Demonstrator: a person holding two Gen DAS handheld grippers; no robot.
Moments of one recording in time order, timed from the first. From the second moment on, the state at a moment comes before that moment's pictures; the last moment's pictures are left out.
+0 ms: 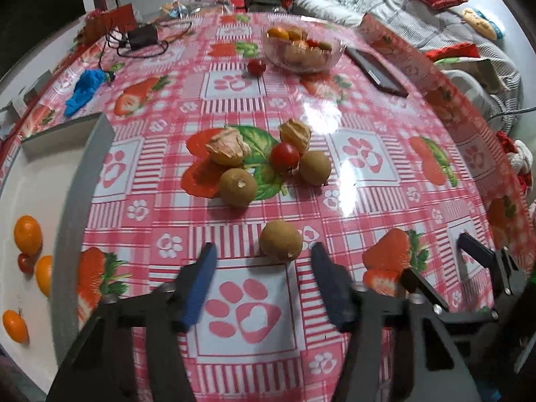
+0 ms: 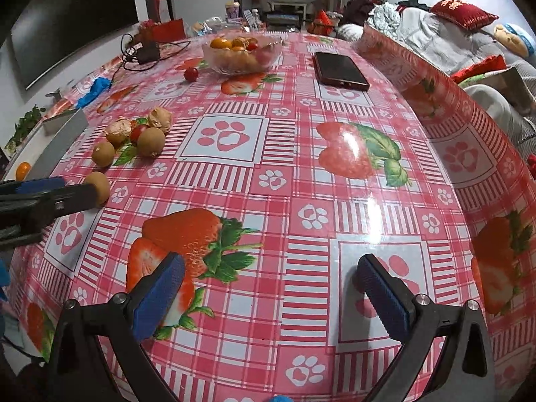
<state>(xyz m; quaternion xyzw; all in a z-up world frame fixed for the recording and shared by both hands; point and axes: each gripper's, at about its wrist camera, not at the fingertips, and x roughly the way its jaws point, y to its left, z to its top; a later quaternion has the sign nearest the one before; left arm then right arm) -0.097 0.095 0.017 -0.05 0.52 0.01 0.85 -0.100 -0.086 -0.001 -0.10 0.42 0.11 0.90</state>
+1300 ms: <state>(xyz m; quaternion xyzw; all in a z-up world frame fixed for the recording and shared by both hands) -0.141 0.142 0.011 -0.03 0.49 0.03 0.87 -0.048 0.001 0.001 -0.13 0.48 0.16 0.85</state>
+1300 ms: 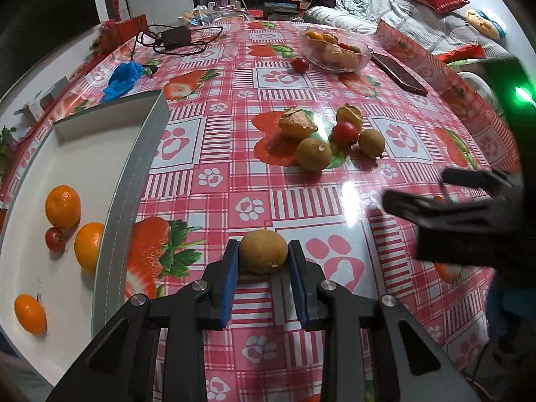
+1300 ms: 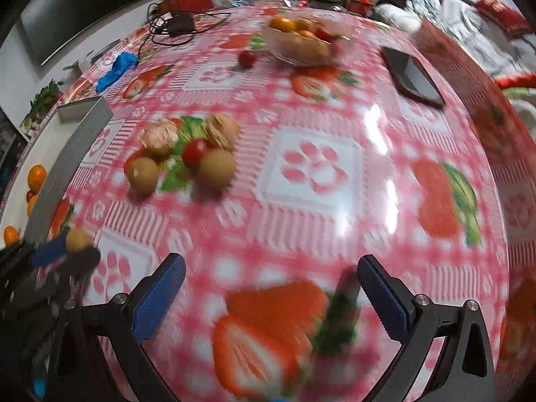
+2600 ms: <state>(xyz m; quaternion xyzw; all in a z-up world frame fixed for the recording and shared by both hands) -0.175 0.146 0.033 -0.05 0.47 0.00 0.88 -0.101 -0.051 0.015 -0.02 0.46 0.21 0.86</state>
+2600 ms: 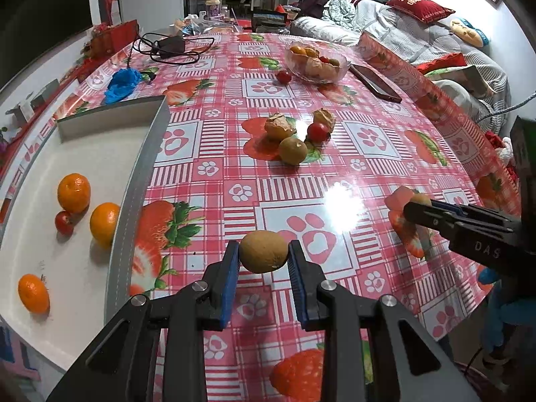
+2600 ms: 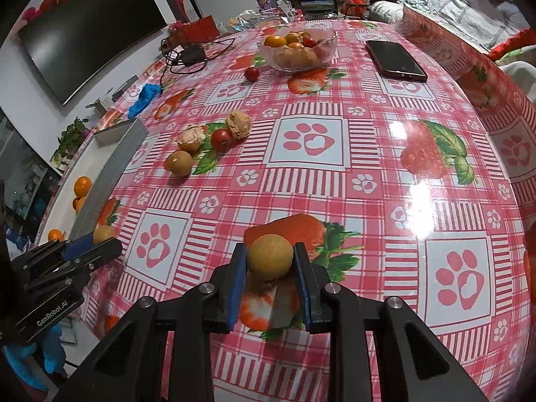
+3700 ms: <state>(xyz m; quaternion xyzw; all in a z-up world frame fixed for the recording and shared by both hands) -0.203 0.201 0.055 -0.10 0.44 0.01 0.89 -0.116 0.026 0.037 -0.07 0.45 0.25 0.85</state>
